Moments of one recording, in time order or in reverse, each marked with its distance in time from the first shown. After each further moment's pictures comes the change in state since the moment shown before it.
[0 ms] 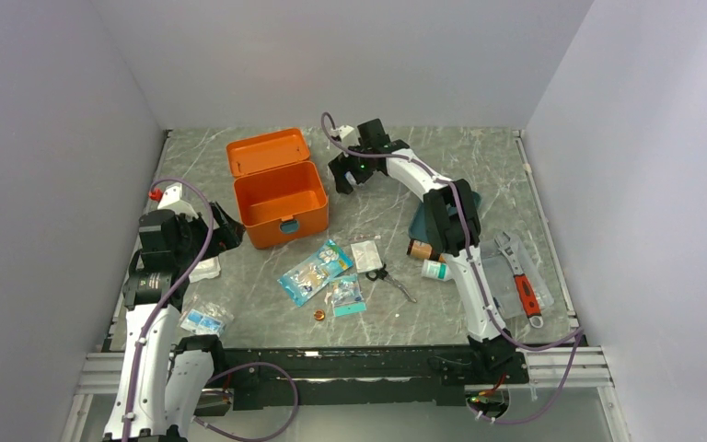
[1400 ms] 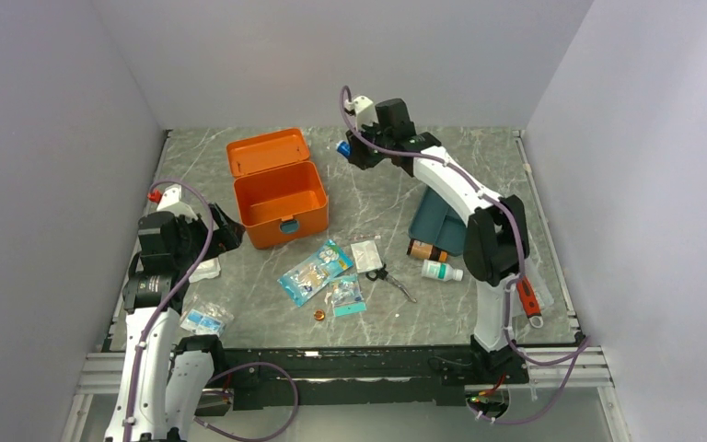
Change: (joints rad) left arm 0.000 -0.020 -0.006 -0.001 -0.002 0.000; right arm 0.020 -0.462 -0.347 0.107 0.074 0.117
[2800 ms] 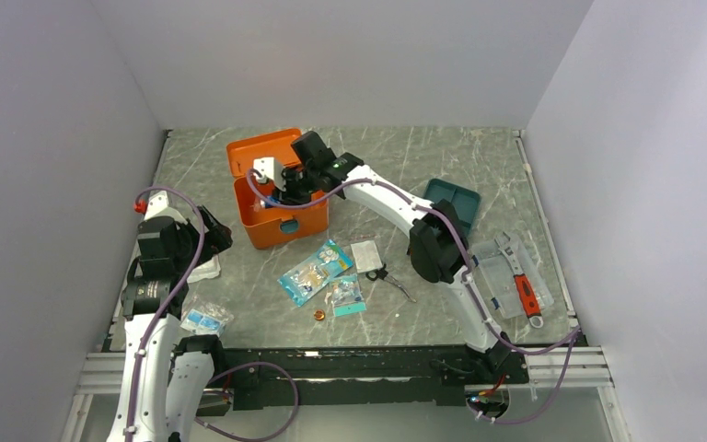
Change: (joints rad) left arm 0.000 -0.037 0.003 -0.076 -0.211 -0.078; right arm 0.328 0.264 0.315 -0.166 -0.207 -0.549
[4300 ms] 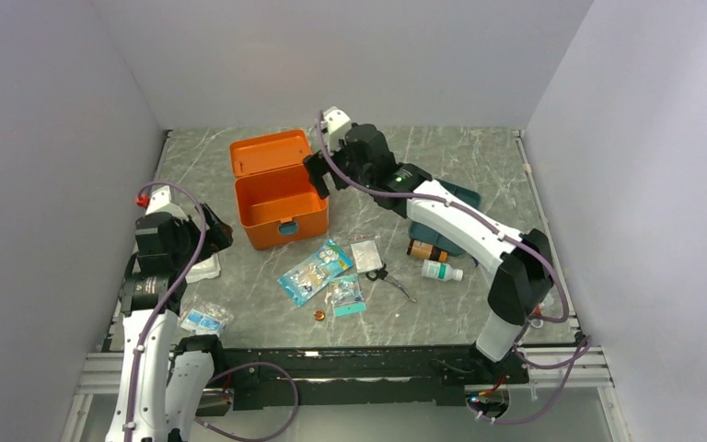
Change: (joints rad) left arm 0.009 0.027 0.032 -0.006 0.040 0.056; right arm -0.013 -0.562 -0.498 0.300 0.530 0.637
